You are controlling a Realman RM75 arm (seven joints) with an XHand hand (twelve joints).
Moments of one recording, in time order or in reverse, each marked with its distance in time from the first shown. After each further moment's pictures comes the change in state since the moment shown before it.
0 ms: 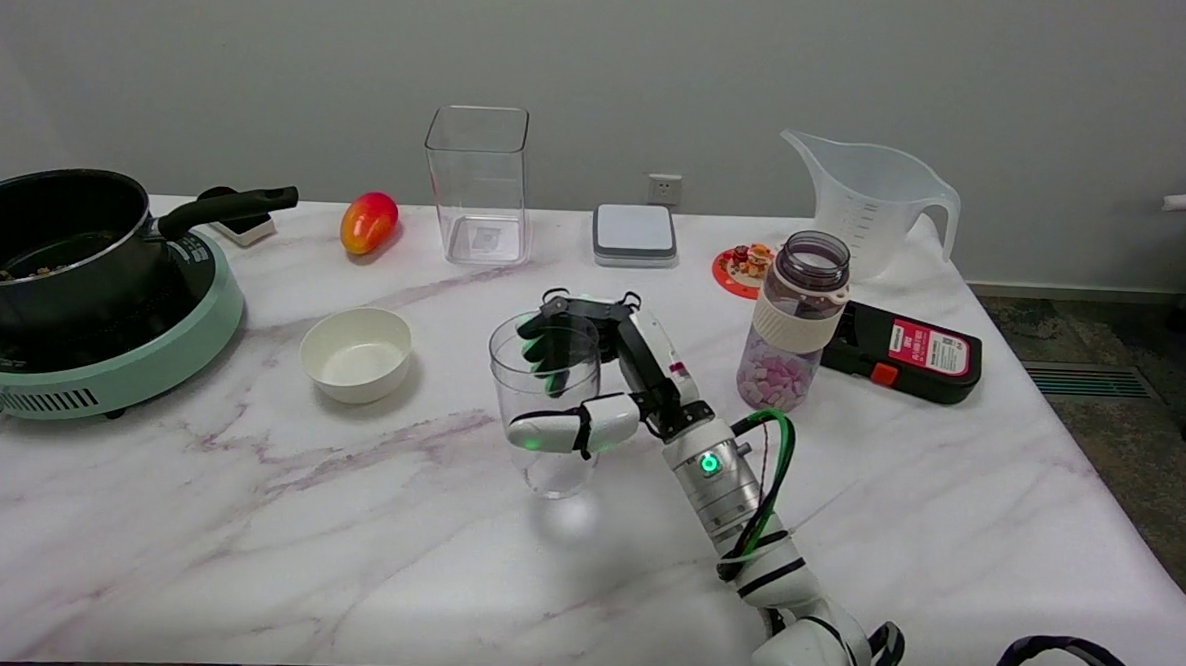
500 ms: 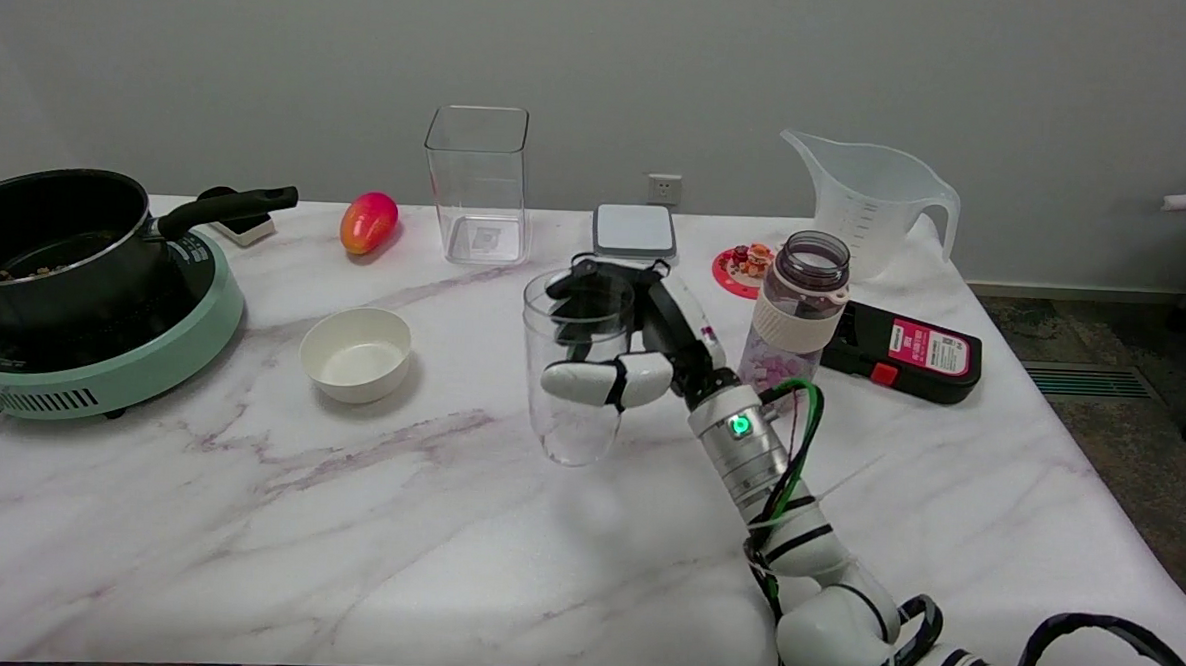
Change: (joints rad) arm -0.013 0.086 0.024 0.159 0.113 -0.131 0.048
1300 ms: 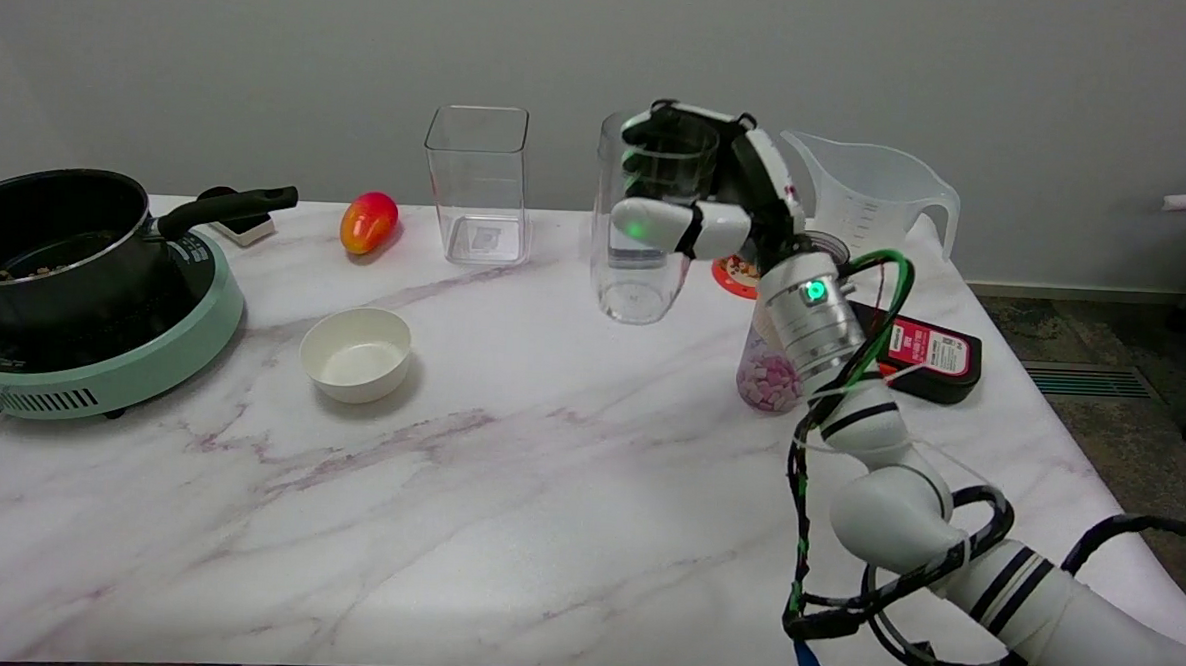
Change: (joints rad) arm 0.107 0.171 0.074 0.235 0.308 -0.143 -0.200
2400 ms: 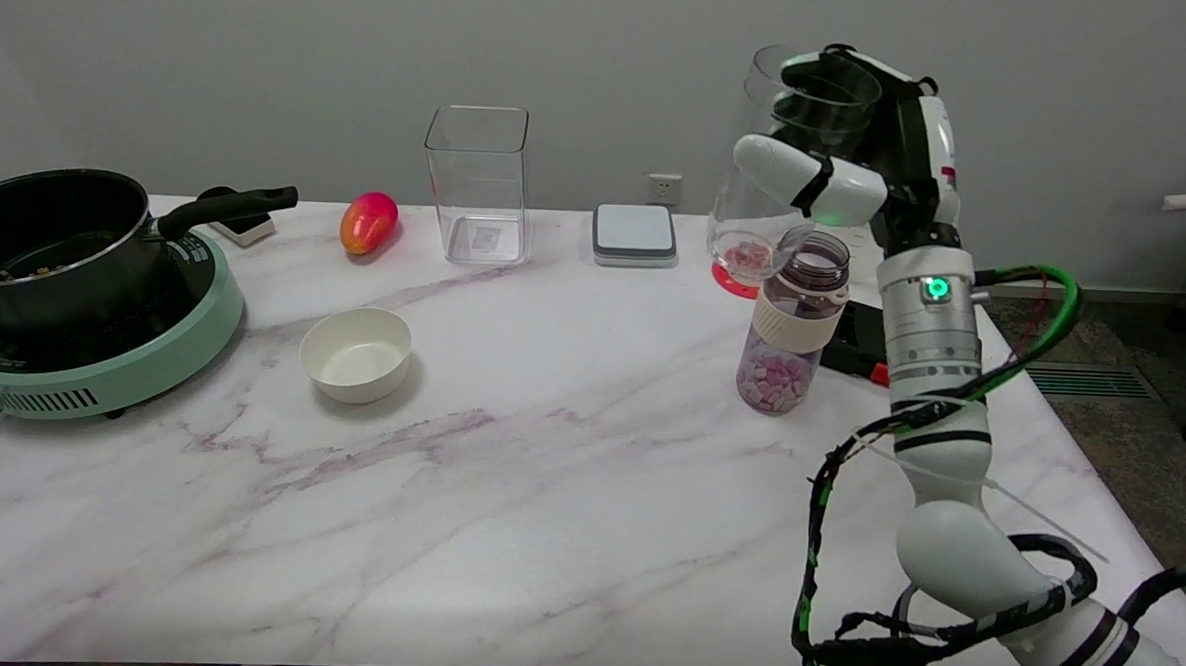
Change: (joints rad) arm -0.203 0.008 0.118 0.309 0.358 0.209 -0.536
